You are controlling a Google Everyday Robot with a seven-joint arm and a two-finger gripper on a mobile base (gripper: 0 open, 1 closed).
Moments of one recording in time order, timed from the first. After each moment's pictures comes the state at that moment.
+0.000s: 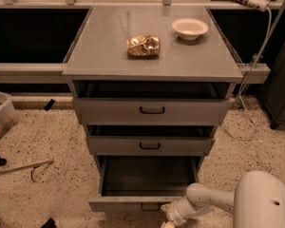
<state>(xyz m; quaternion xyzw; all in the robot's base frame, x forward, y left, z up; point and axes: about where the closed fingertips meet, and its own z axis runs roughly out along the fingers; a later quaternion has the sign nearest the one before) 0.411 -0.079 0.172 -0.53 0.76 0.36 0.13</state>
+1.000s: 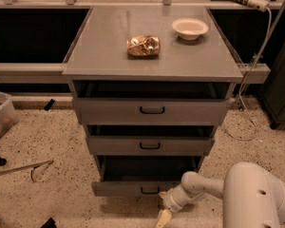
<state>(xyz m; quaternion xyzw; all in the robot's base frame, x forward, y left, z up) 0.463 -0.074 0.179 -0.55 0.76 0.33 0.14</state>
